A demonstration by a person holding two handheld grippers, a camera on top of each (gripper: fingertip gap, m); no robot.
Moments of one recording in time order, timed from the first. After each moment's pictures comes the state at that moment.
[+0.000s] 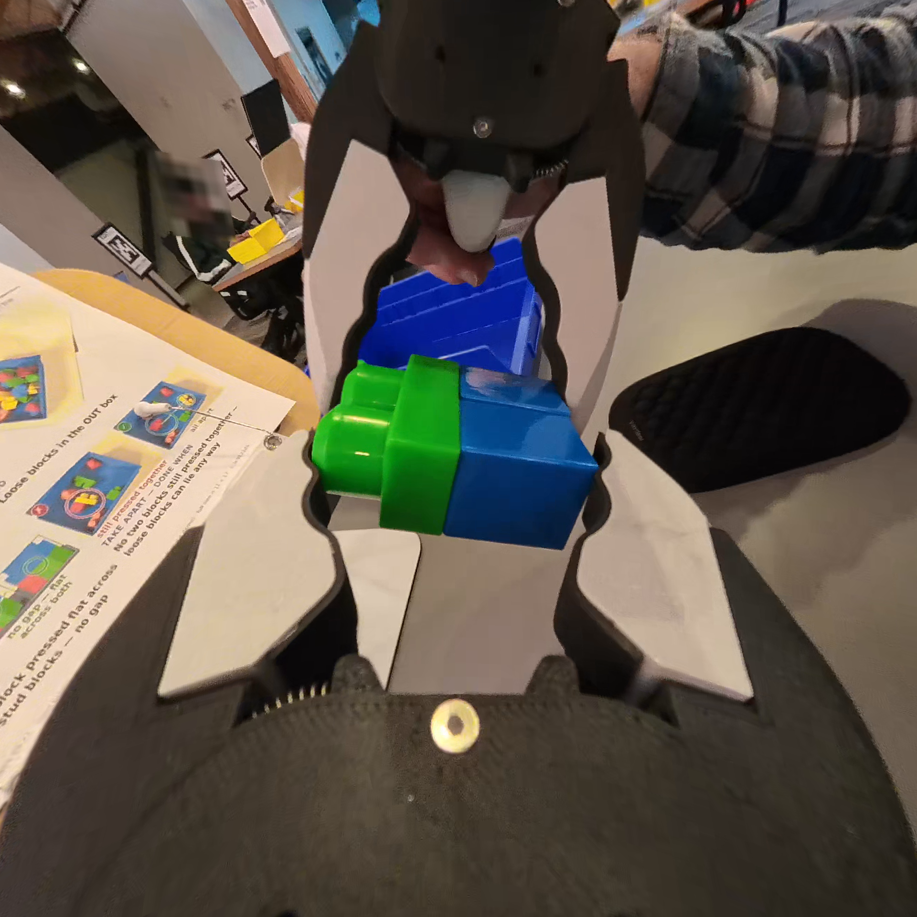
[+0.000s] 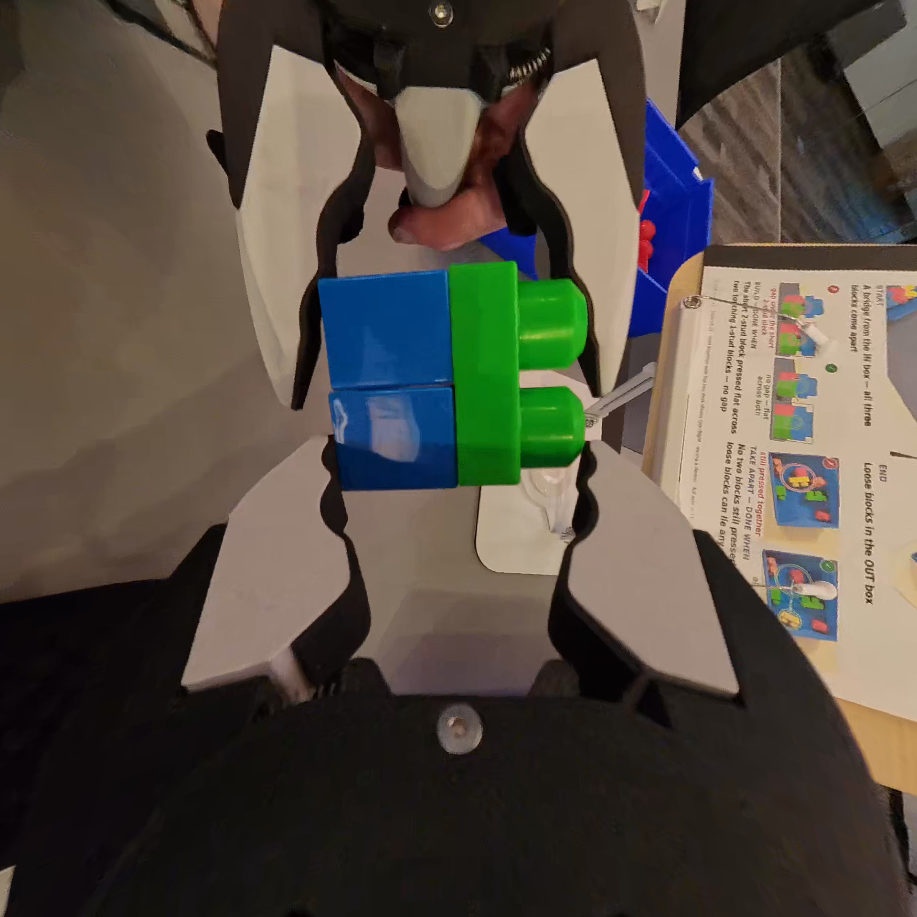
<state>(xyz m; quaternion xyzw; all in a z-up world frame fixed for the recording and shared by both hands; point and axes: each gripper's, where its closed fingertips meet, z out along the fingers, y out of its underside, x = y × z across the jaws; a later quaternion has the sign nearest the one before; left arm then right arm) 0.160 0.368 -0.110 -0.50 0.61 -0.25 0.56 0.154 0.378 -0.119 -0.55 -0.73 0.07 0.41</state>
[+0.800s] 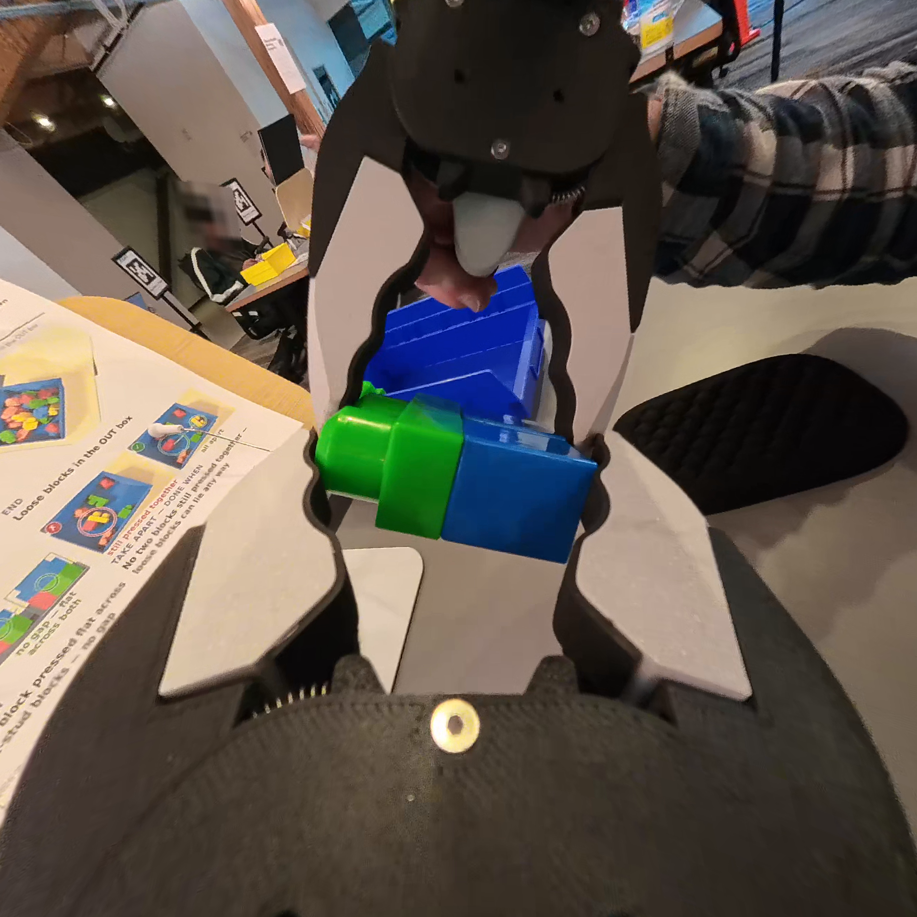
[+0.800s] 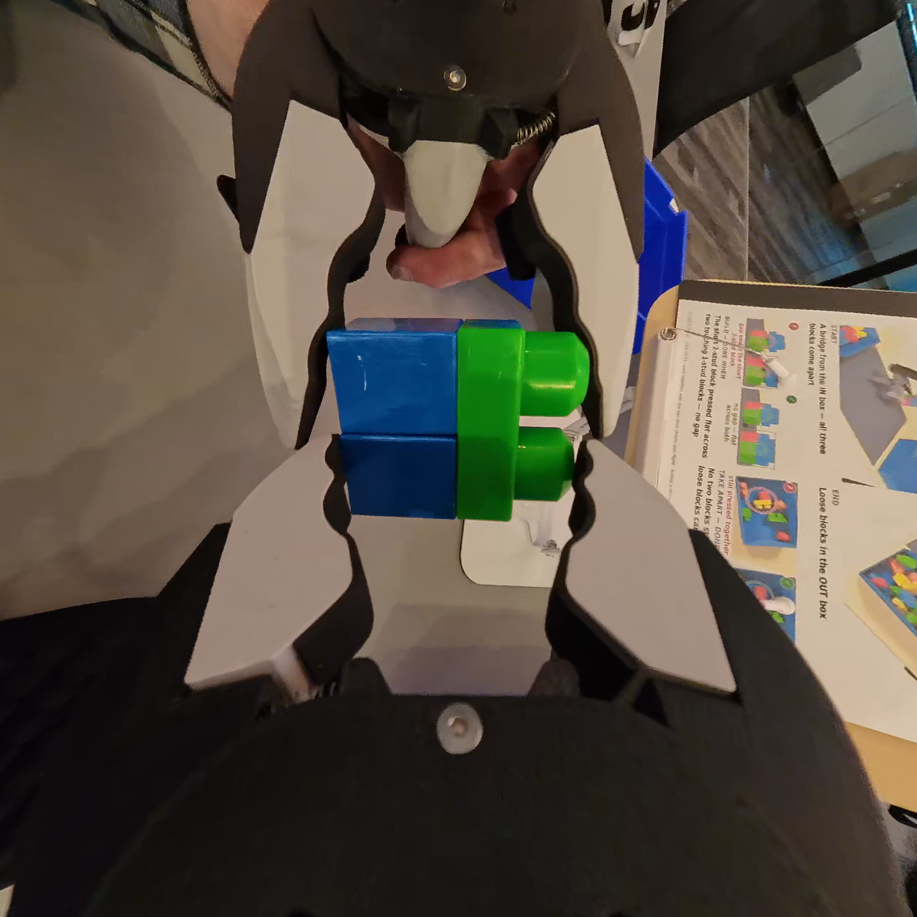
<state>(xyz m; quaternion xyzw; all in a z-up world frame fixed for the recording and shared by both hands) 0.163 0.364 -0.099 -0.49 0.60 -0.26 0.58 0.144 0.372 -0.111 -0.53 -0.73 0.06 0.42</state>
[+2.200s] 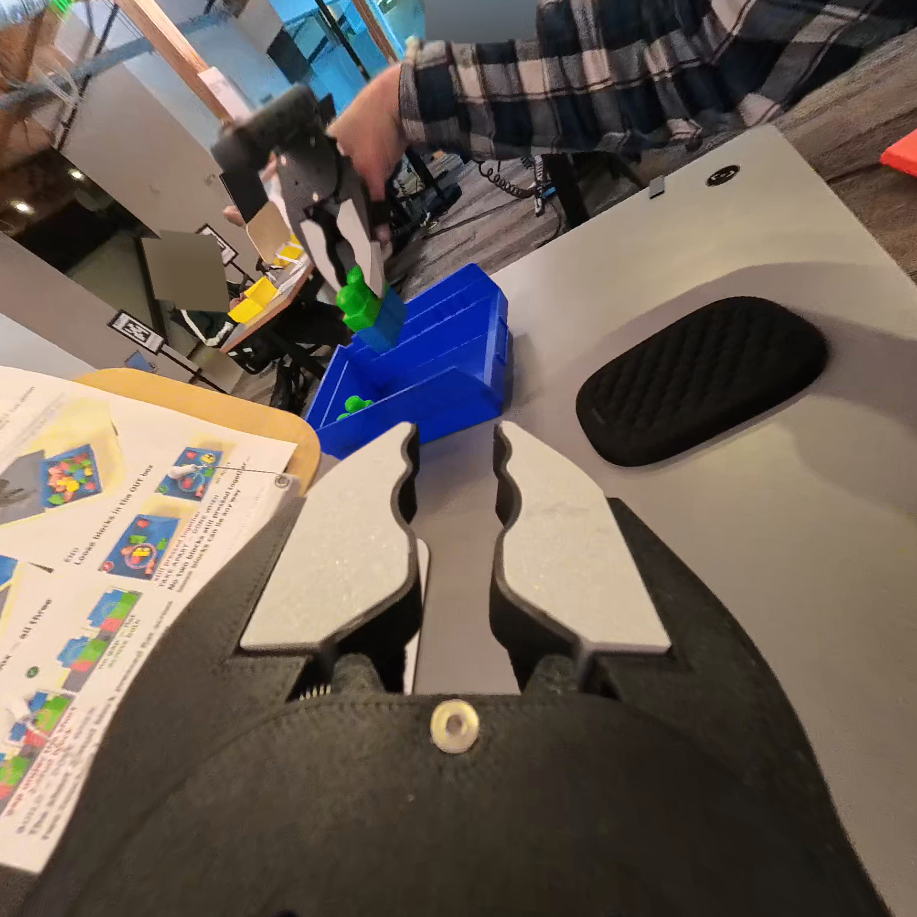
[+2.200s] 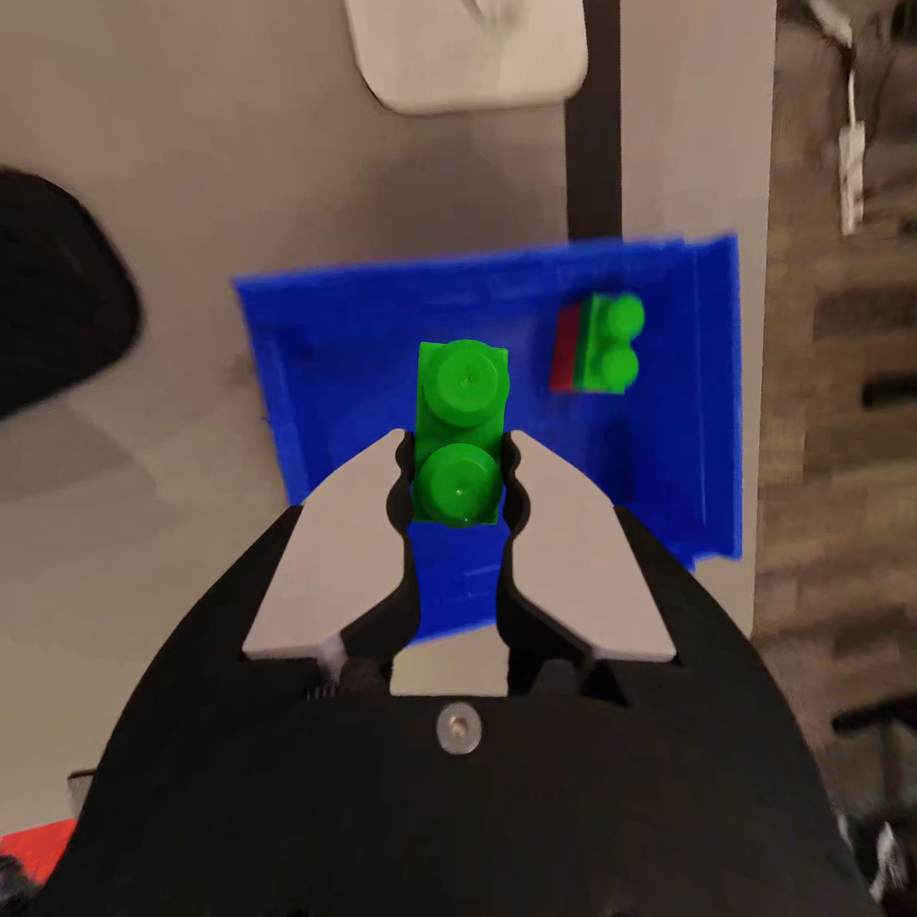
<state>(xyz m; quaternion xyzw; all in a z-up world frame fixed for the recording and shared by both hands) 0.136 0.326 -0.094 -0.43 0.66 -0.22 0.58 0.443 0.495 -0.140 -0.75 -0.62 0.06 0.22</state>
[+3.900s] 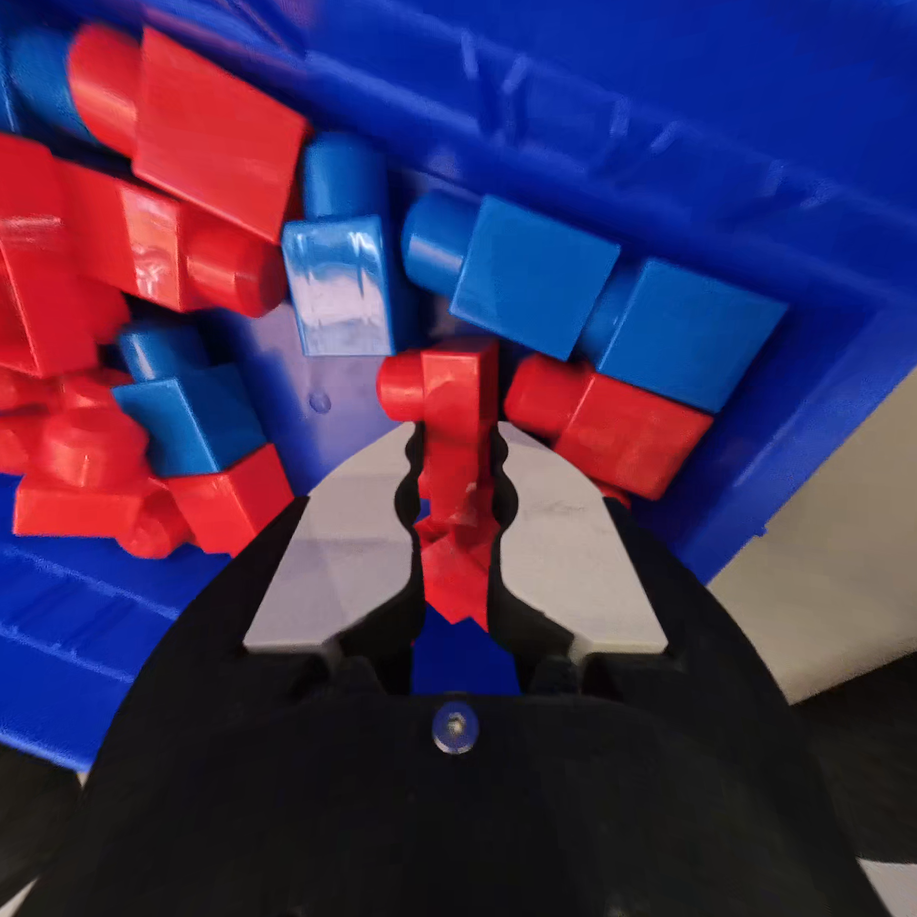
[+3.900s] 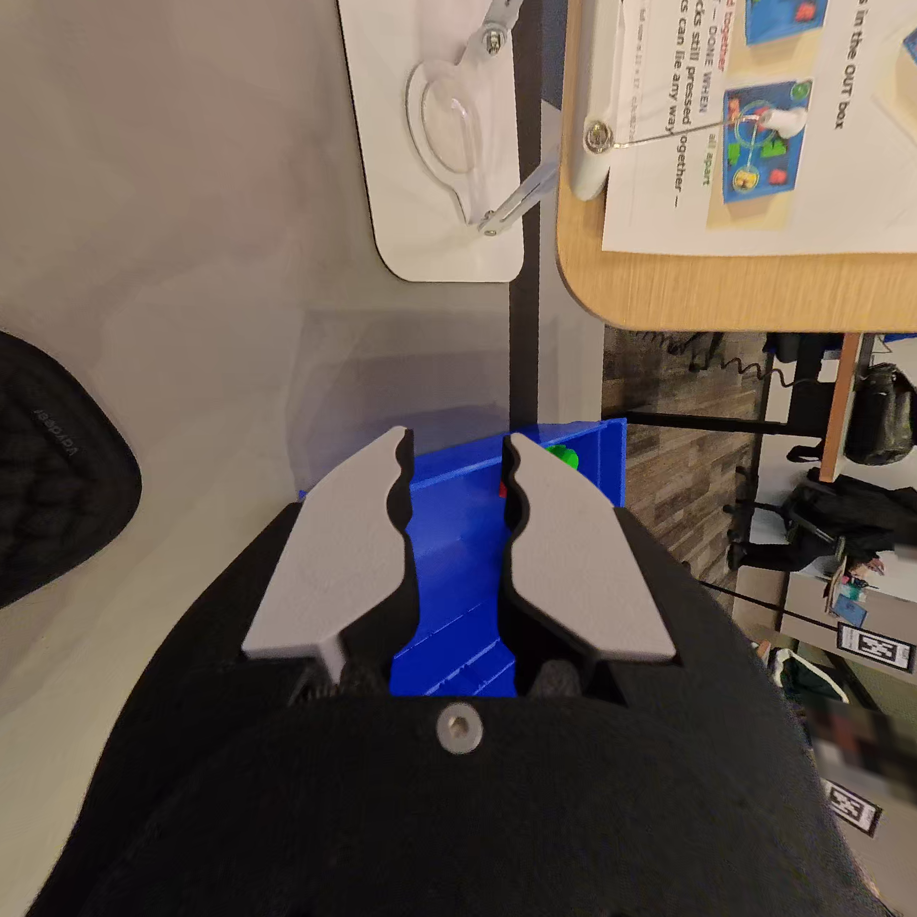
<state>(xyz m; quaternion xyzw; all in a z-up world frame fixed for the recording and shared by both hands) -0.164 0.553 -0.298 -0.76 0.65 0.02 0.10 0.314 0.431 -0.138 -0.67 -0.64 -0.15 0.35</state>
